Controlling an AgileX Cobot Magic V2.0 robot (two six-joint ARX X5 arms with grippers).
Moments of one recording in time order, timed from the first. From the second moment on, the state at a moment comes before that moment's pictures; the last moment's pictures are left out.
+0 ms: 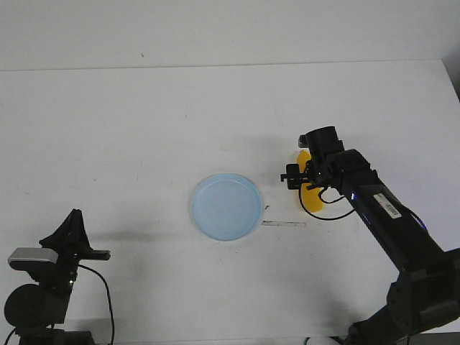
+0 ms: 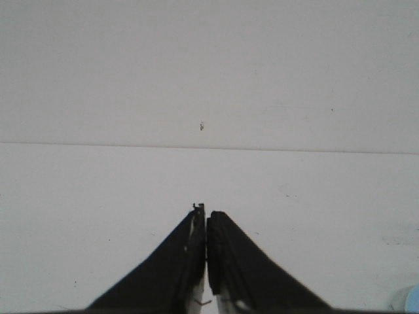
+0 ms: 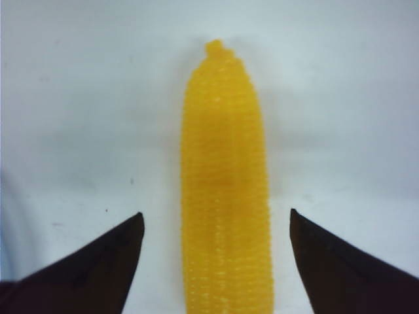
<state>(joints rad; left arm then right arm) -0.01 0.23 0.34 0.08 0.05 -0.07 0.21 1.66 1.32 -0.82 0.05 0.24</state>
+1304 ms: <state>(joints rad) -0.01 0.23 0.34 0.08 0.05 -0.07 0.26 1.71 1.38 -0.84 -0.04 0.25</state>
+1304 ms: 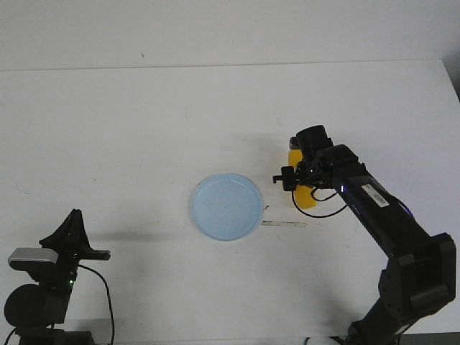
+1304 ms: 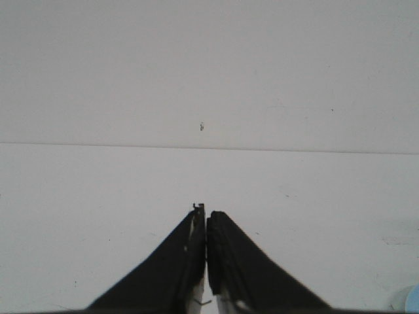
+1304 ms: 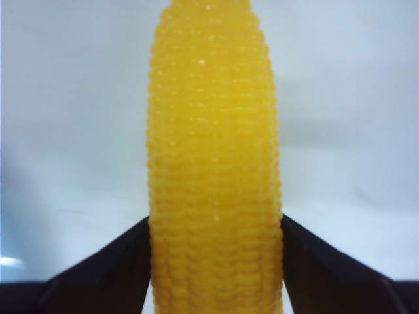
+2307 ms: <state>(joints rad) -0.01 0.23 0.34 0.08 0.05 -0.07 0.60 1.83 1.39 -0.73 -0.31 0.30</state>
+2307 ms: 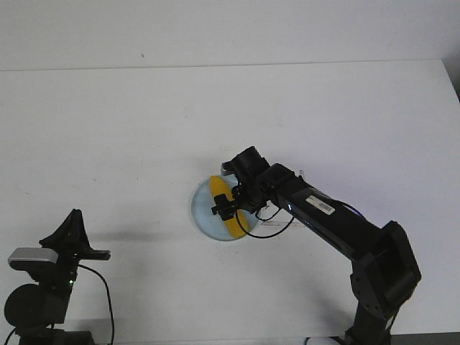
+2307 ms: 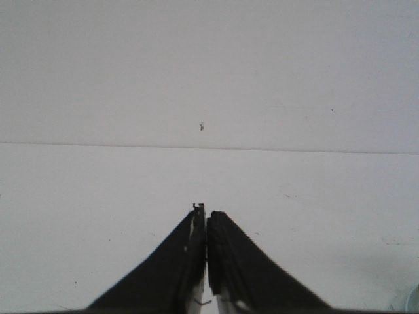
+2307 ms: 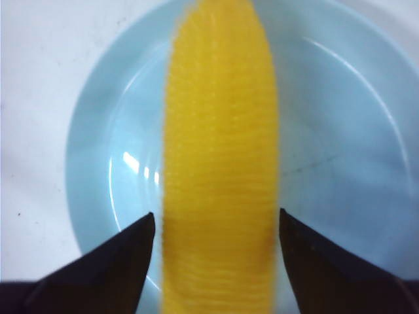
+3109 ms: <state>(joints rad) -0.01 0.23 0.34 0.08 0.05 -0.07 0.61 1.69 1.40 -0.69 -0.08 0.26</state>
